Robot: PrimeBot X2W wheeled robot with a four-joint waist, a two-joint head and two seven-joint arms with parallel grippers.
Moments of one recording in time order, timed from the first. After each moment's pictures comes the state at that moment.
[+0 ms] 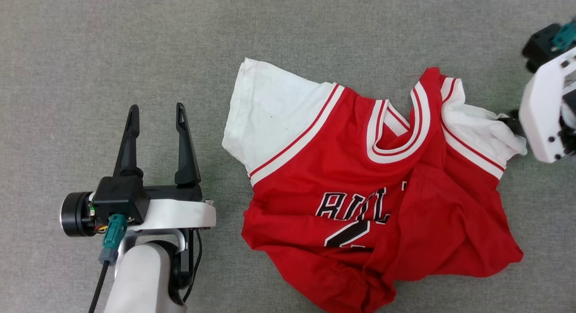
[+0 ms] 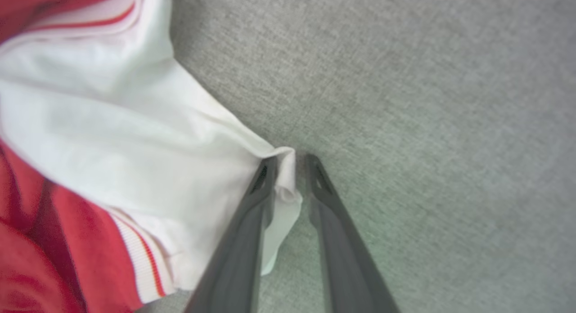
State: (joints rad) left arm -0.25 0.05 -0.08 -0.03 -0.08 0.13 -0.26; right arm -1.18 -0.82 1.24 0.47 1.16 0.12 0.68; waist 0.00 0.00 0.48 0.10
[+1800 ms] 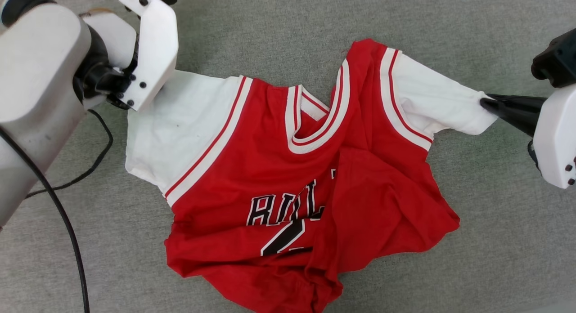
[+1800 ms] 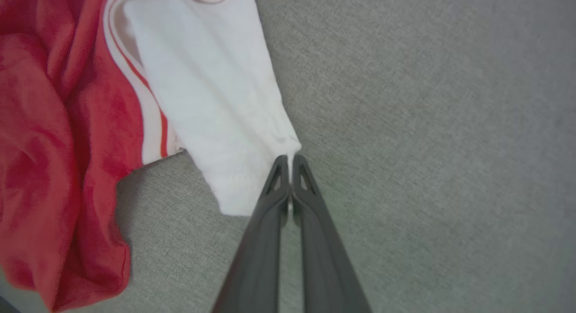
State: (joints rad) left arm -1.32 0.62 -1.02 0.46 -0.85 -0.13 1.09; right arm -1.09 -1.00 1.13 0.07 1.04 0.13 0.38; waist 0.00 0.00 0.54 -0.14
